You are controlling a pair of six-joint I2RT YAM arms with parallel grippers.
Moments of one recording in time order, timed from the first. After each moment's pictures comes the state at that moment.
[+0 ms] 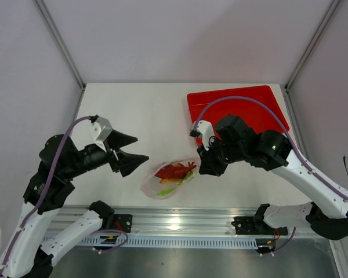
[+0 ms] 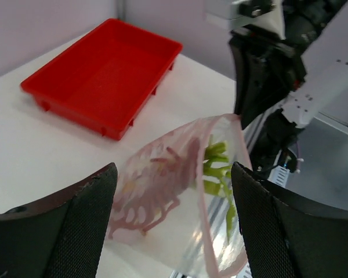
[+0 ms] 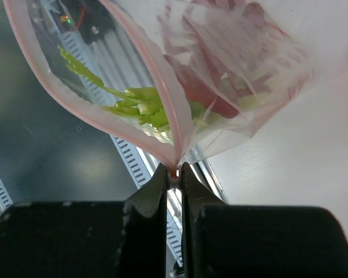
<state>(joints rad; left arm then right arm) -0.54 0.63 1.17 -0.65 0.47 -0.13 0.98 1.20 1.53 -1.16 -0.25 0.07</state>
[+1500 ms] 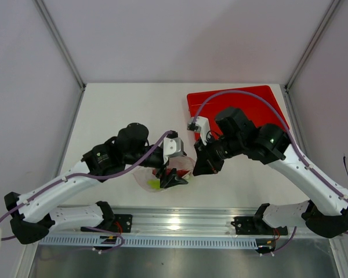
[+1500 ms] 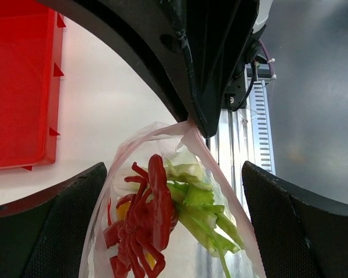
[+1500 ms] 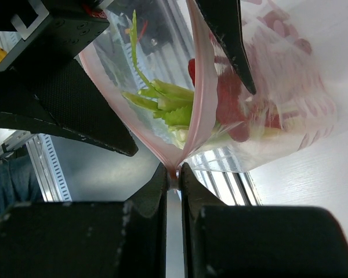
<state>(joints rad) -0.98 1.04 1.17 -0.52 0.53 0.20 0.92 1.25 1.61 -1.15 -0.49 0.12</state>
